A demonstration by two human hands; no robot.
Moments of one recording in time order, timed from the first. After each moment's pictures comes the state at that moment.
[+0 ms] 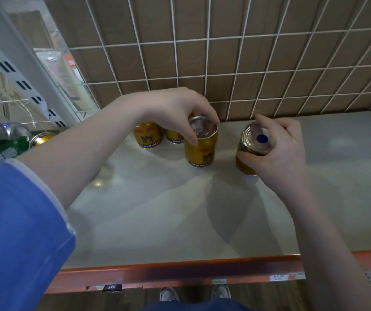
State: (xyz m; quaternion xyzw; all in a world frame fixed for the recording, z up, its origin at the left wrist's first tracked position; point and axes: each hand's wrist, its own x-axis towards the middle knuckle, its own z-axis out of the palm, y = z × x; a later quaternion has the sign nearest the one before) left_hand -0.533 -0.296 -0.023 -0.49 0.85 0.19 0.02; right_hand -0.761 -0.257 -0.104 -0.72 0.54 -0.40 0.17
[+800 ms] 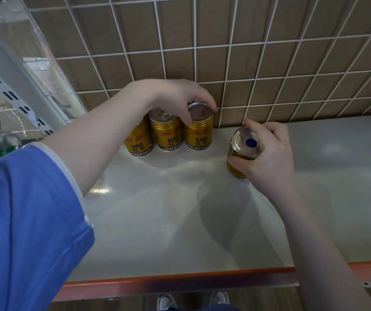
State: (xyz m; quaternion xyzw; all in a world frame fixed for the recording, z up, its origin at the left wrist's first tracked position) left_hand -0.547 -0.349 -0.016 -0.52 0.83 0.19 0.07; right_hand -0.766 -0.272 -0.108 -0.72 0.54 -0.39 0.19
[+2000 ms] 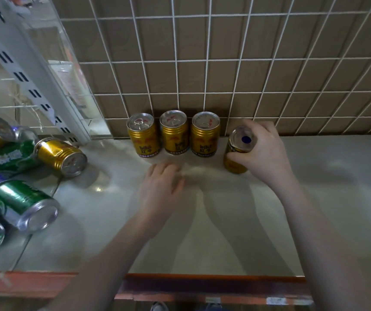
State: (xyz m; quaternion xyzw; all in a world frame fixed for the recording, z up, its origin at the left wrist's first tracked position) left_hand -0.562 -0.192 -0.152 -0.76 0.61 0.05 -0.24; right_hand -0.758 -0.304 -0.093 -0.78 0.51 -0.31 0.19
